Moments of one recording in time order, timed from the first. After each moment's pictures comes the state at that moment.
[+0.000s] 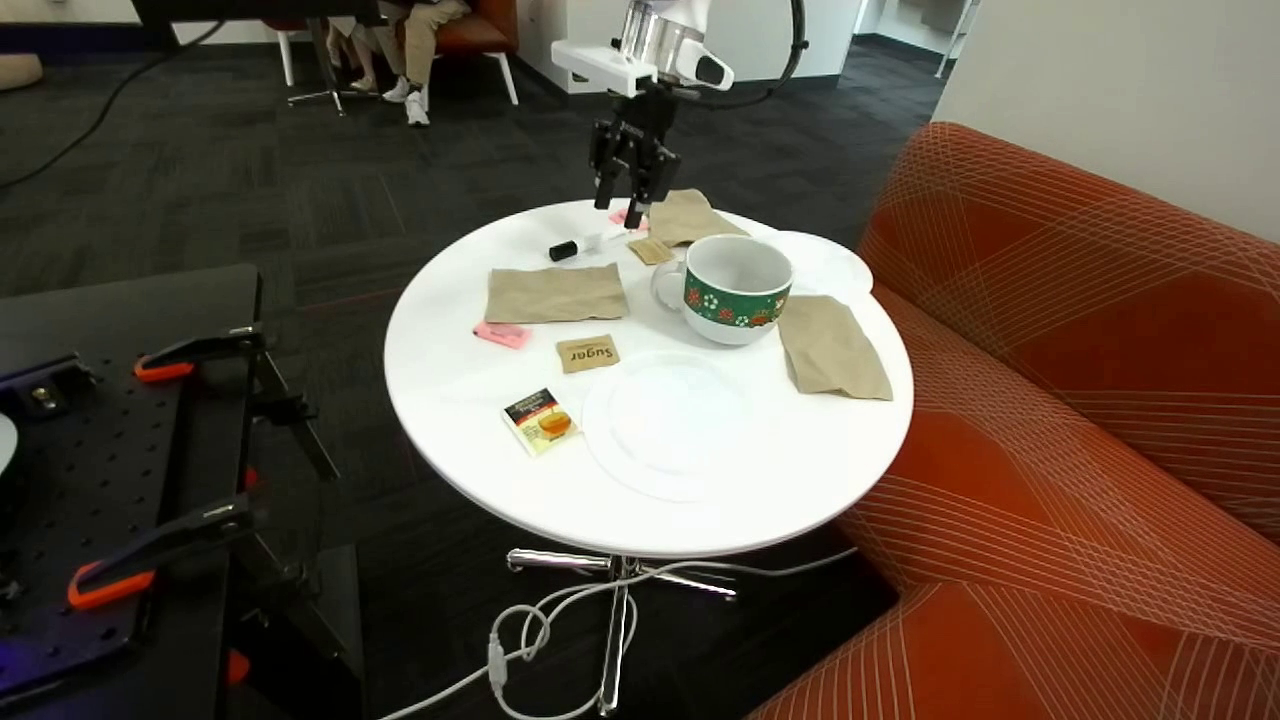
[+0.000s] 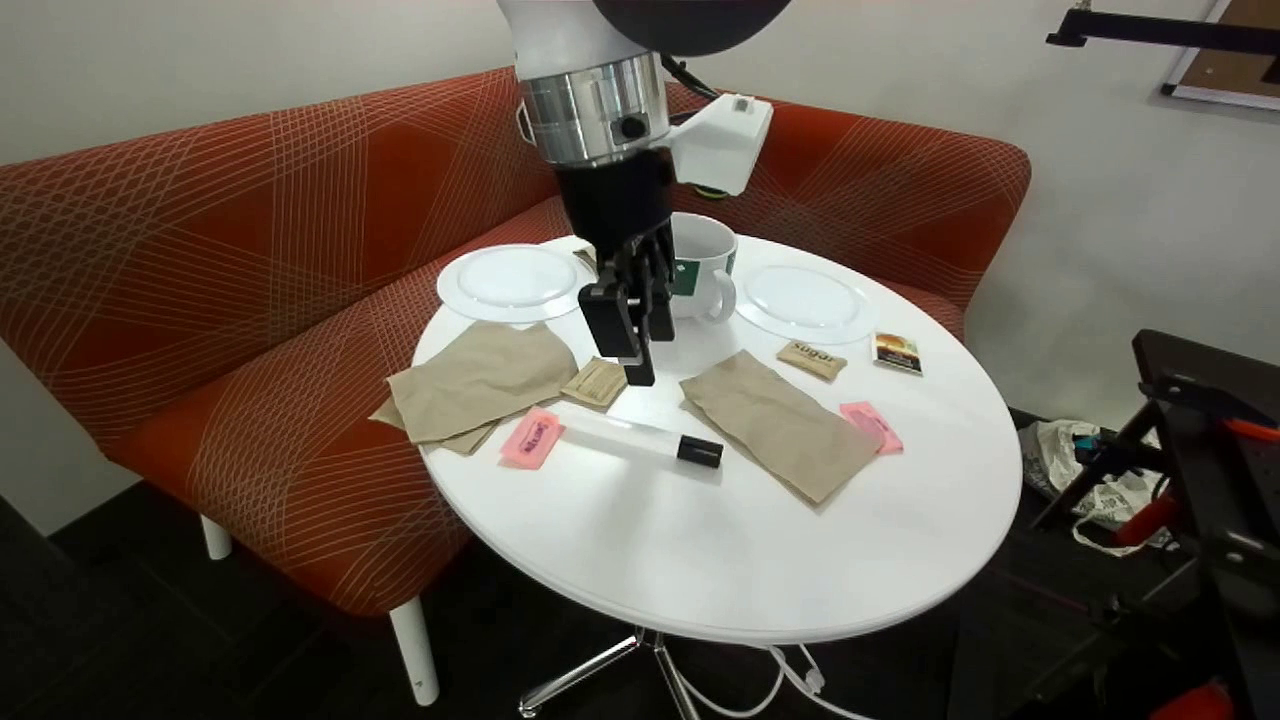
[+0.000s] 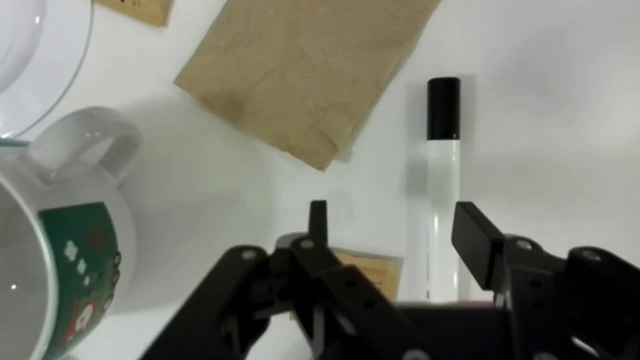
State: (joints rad) arm 0.20 0.81 0.08 -1.46 -0.07 2.02 0.05
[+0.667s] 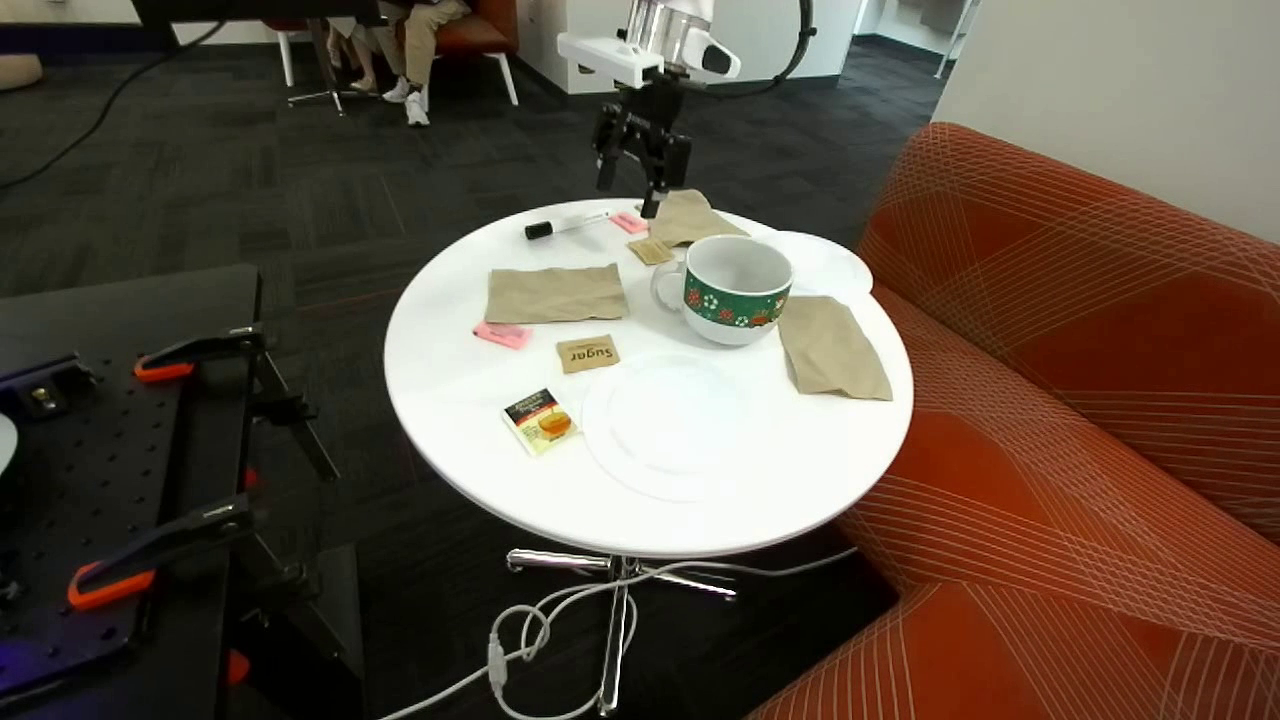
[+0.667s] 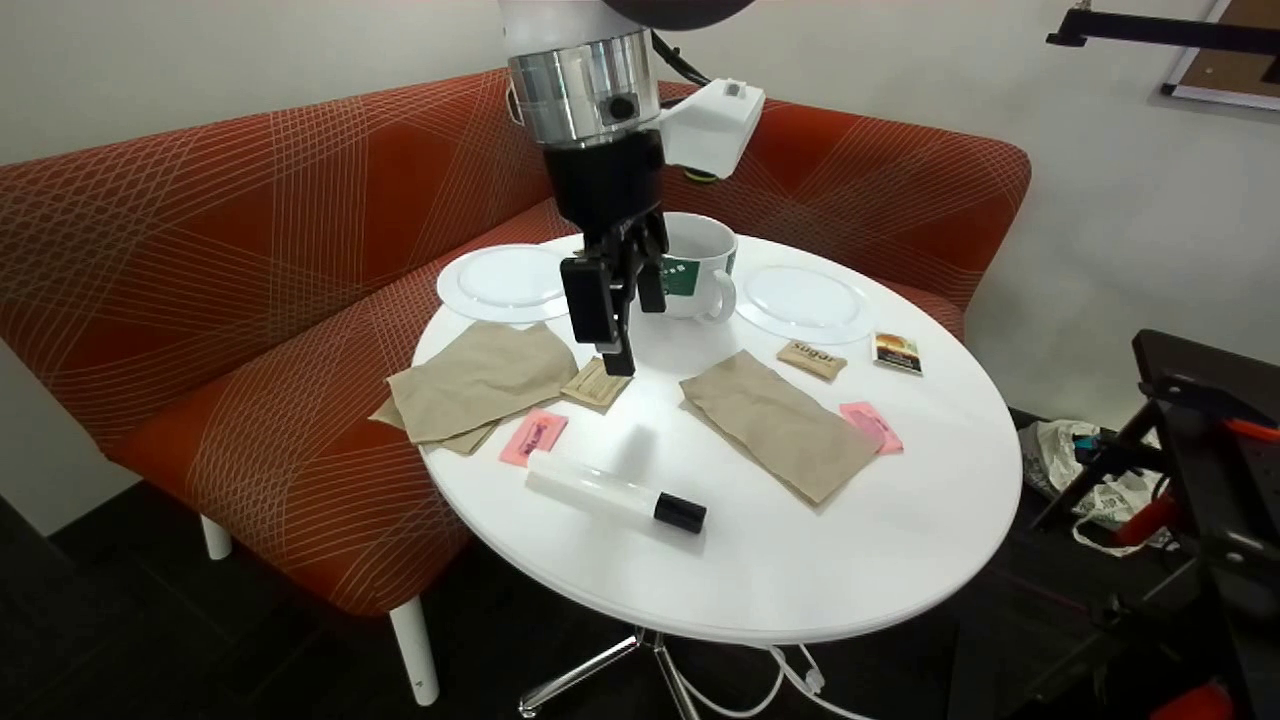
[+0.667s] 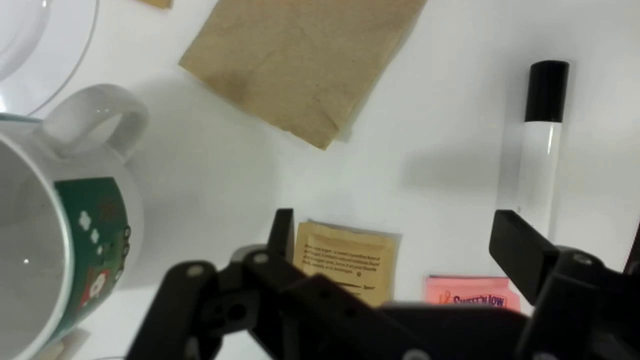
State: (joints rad) arm 0.20 0.81 0.08 -1.44 -0.07 2.02 0.05
